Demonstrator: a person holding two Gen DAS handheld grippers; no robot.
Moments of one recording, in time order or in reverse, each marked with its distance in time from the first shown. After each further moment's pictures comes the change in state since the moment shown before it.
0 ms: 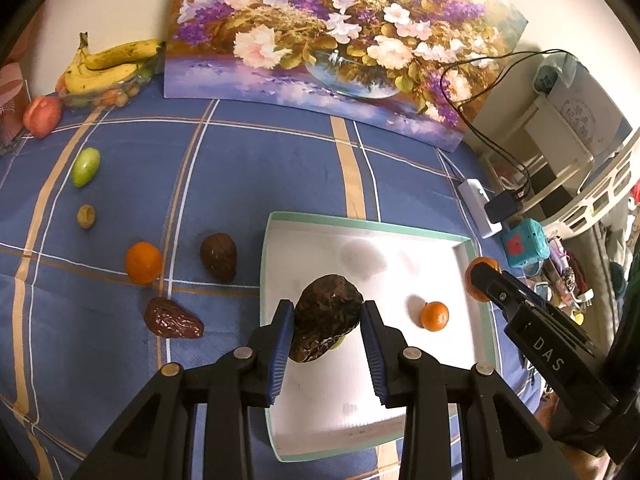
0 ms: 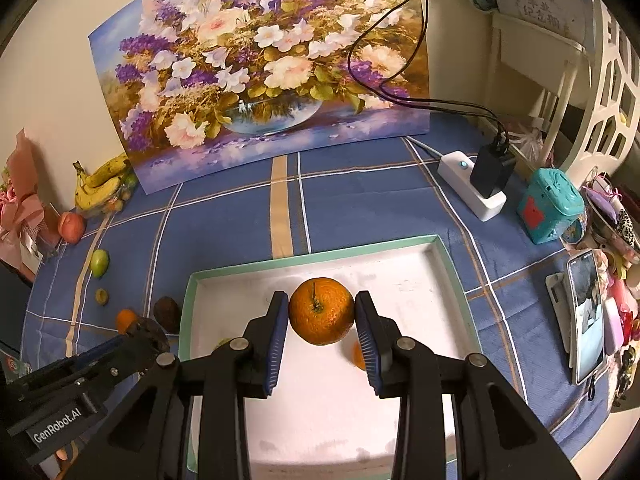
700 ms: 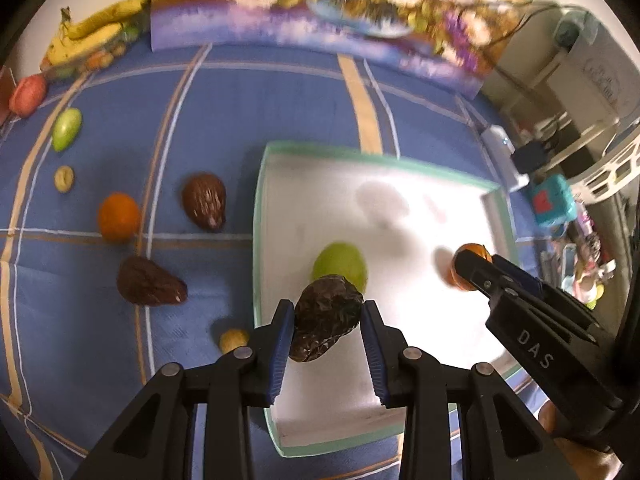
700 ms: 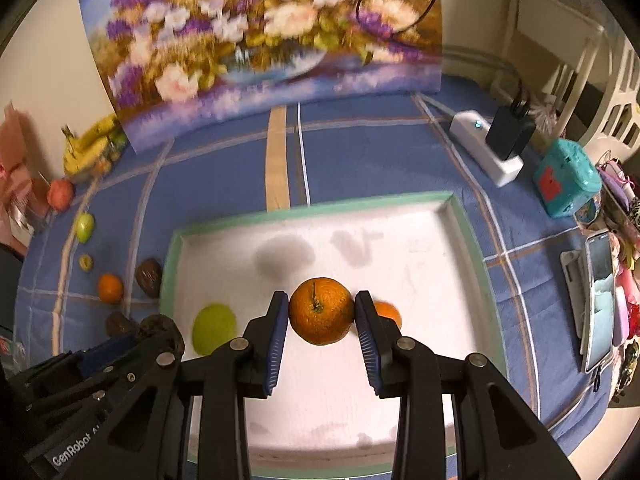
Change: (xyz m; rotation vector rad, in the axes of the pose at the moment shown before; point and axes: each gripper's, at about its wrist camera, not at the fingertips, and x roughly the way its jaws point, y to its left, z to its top) left arm 0.052 0.000 -0.021 0.024 0.164 0.053; right arm 0.042 0.002 -0.017 -0.035 0.166 -0.022
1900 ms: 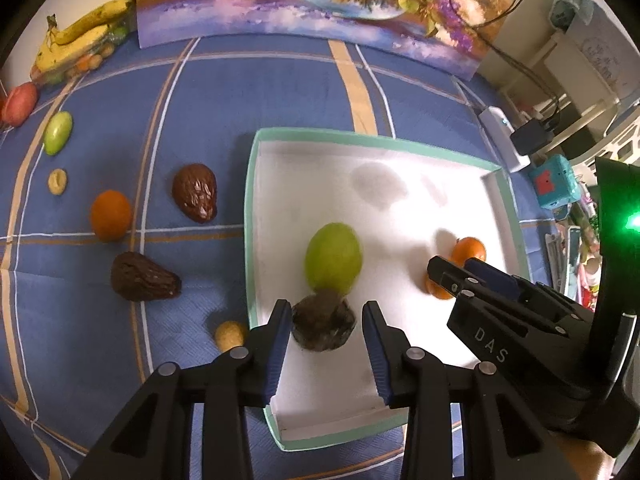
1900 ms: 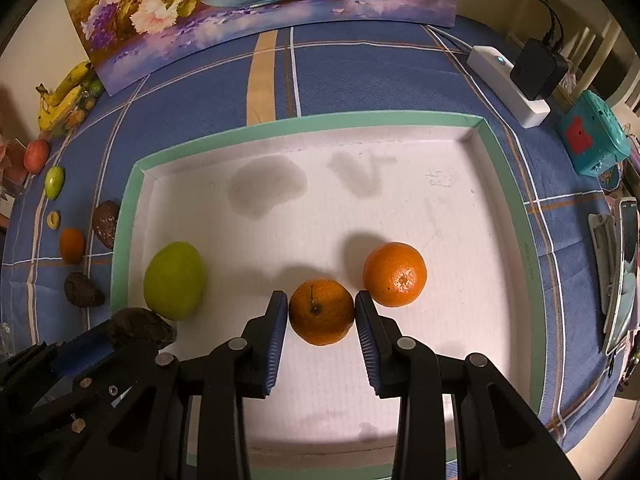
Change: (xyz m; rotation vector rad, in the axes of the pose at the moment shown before) left arm 0.000 -0.008 -0.001 0.038 0.019 0.007; right arm 0.041 -0.002 -0.014 -0.003 0.160 -0.010
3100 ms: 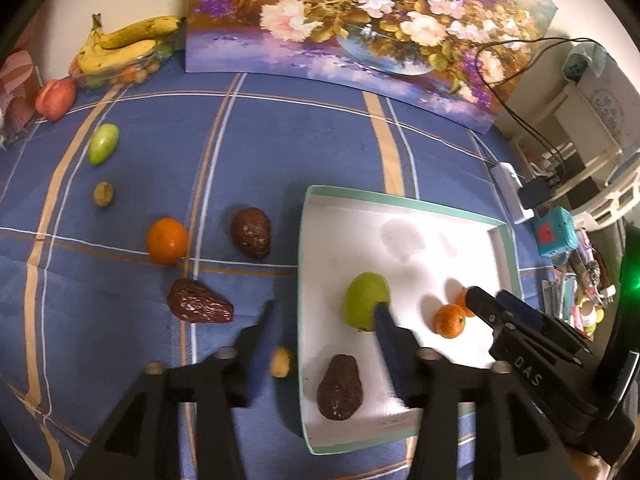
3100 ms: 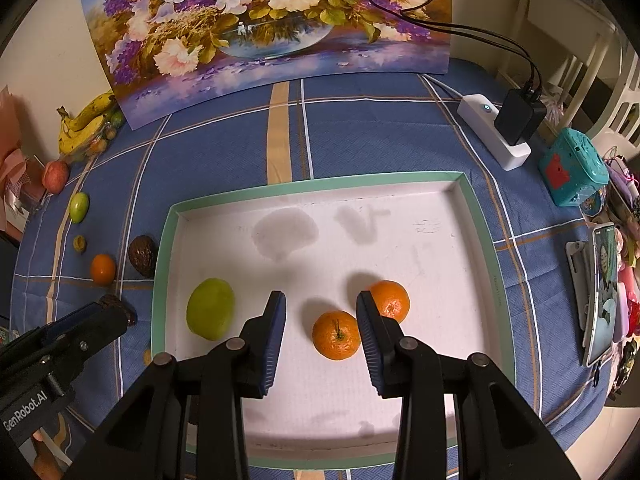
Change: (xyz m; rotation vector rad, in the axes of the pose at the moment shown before) left arm -0.037 0.032 0.009 -0.088 -0.116 0.029; right arm -0.043 0.004 0.004 -0.004 -0.114 0.007
